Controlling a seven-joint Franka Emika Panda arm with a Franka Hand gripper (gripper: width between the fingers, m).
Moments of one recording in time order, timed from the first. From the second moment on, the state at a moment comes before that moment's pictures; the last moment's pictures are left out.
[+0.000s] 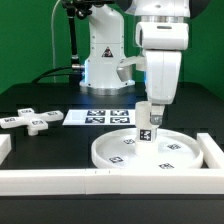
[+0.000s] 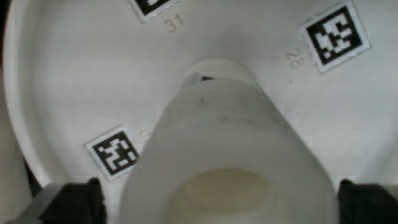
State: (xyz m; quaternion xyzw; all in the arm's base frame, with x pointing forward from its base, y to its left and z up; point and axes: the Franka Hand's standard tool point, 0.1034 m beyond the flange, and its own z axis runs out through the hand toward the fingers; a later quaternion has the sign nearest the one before) arm 0.555 0.049 0.071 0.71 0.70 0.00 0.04
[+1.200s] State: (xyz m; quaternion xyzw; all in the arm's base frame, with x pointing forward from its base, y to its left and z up) arm 0.551 0.044 0.068 0.79 0.61 -0.01 0.03
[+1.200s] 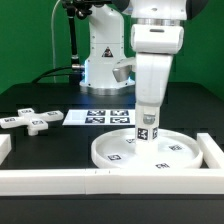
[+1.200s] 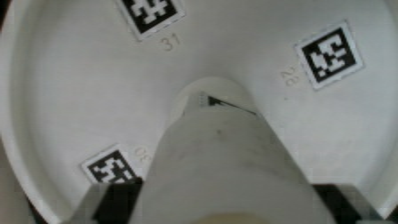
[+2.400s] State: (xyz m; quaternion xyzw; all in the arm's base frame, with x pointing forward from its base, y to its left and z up) arm 0.550 0.040 0.068 1.00 0.03 0.01 -0.01
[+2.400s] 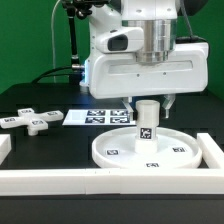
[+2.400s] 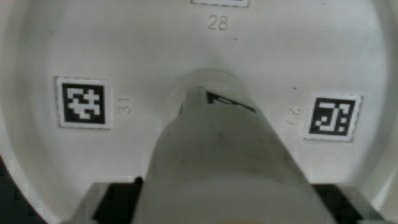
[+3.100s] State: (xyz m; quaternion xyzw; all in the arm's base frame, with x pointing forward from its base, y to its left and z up) arm 0.549 0.035 0.068 0.97 -0.26 0.01 -0.03
